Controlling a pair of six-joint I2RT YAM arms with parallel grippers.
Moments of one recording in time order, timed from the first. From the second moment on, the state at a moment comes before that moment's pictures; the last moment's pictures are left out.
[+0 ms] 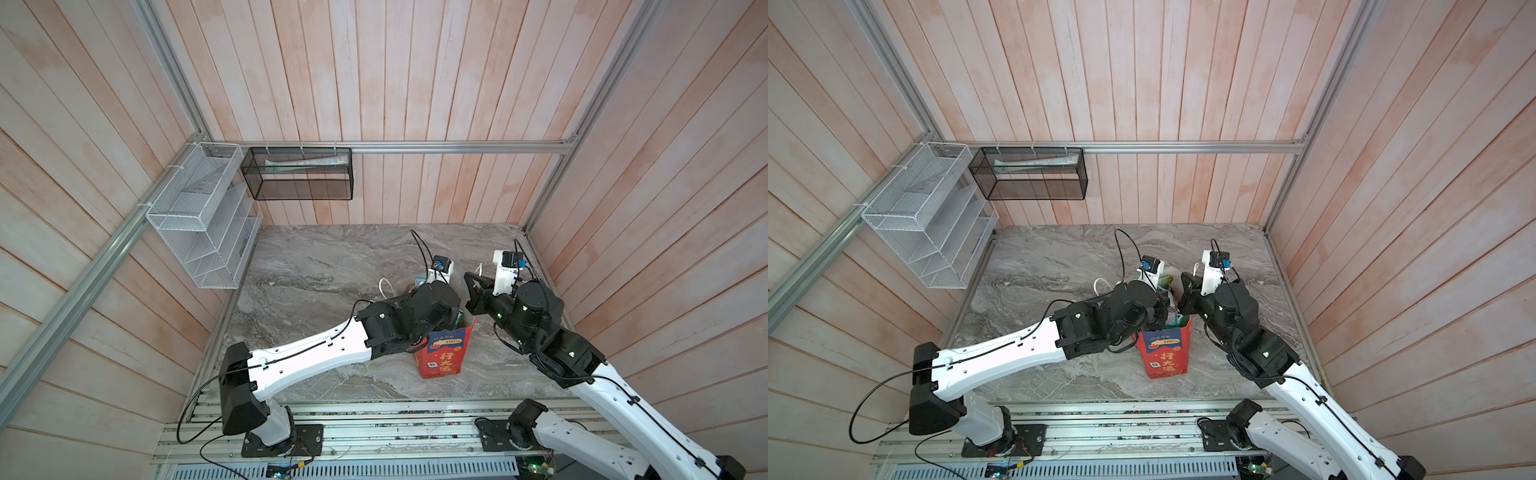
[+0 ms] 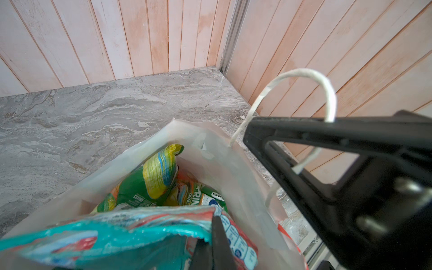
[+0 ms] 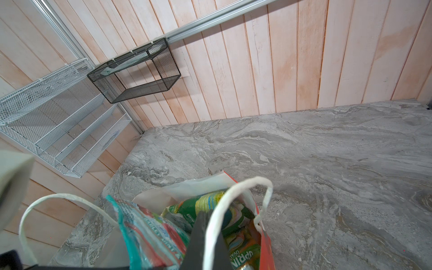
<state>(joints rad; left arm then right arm) -1.17 1.61 1.55 -0.46 -0.42 -0.49 0.69 0.81 0.93 -0.33 0.24 0.44</state>
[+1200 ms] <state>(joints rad) -1.12 1.51 1.60 -0.50 -0.26 -0.41 0.69 0.79 0.93 -0.33 0.24 0.44</state>
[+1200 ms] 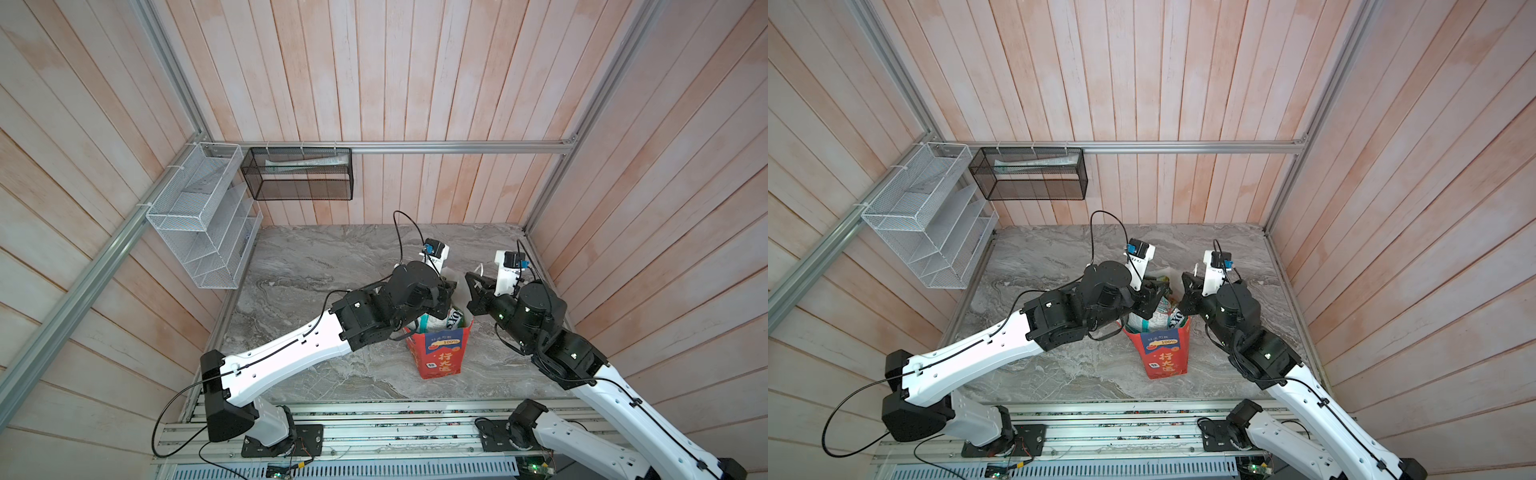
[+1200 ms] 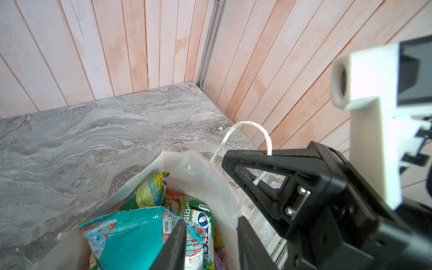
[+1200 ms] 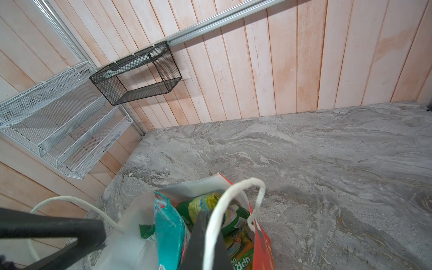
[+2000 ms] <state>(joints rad) -1.05 1.80 1.63 -0.66 -0.18 -0.30 0.69 0.78 0.93 -0.34 0.24 0.44</state>
